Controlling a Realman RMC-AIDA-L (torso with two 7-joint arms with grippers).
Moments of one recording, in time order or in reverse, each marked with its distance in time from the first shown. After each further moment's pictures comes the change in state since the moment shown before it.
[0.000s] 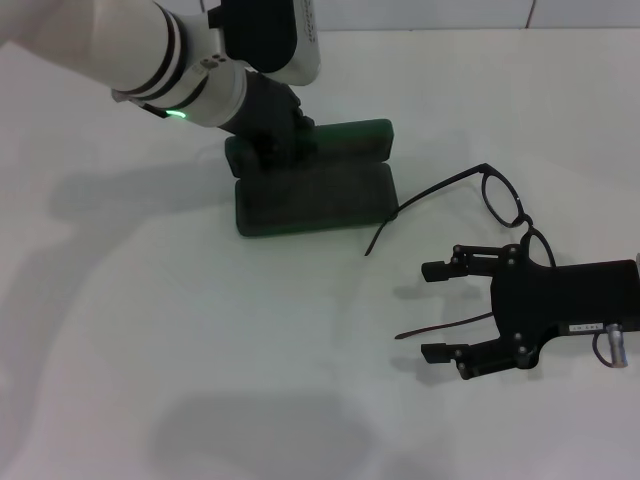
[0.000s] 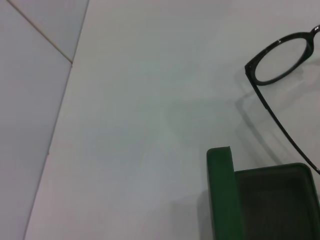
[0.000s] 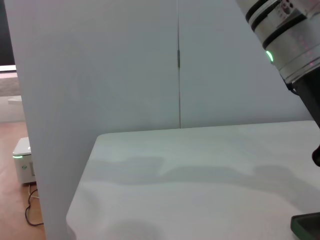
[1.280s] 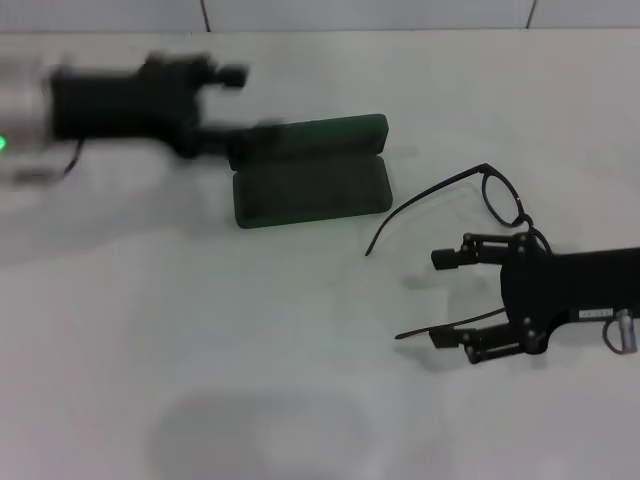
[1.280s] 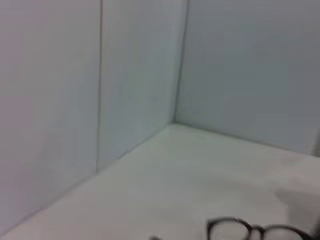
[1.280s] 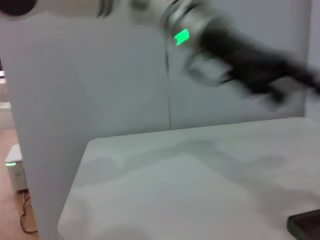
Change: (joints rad) left arm 0.243 0.053 -0.555 -0.066 -0.618 0.415 0.175; right arm -0.001 -0.015 0.004 -0.022 0.009 -0.002 0.063
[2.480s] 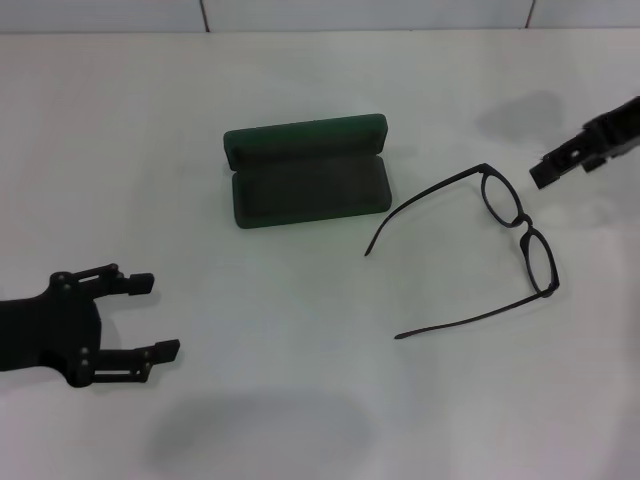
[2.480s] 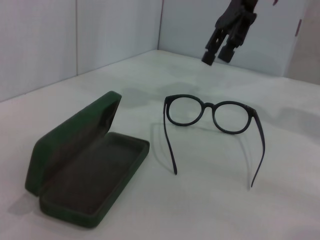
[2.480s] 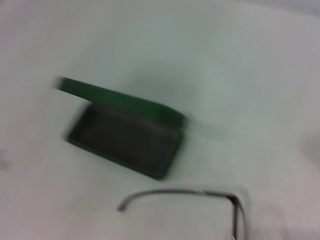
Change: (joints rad) left arm 0.321 0.018 -0.062 -0.124 0.073 0.141 0.391; right arm 0.361 -0.100 0.220 -0.393 -0.831 -0.132 1.537
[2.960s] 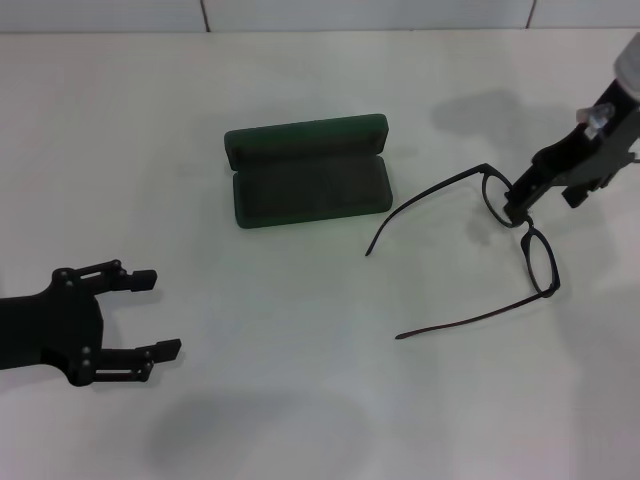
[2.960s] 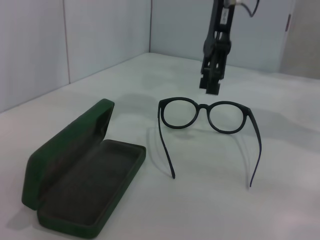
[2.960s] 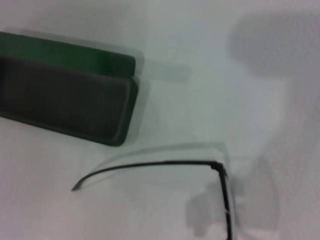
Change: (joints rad) left arm -0.006 0.000 0.000 -0.002 0.000 0.001 0.051; right arm 0.264 0.078 -0.014 0.319 -0.302 0.075 0.209
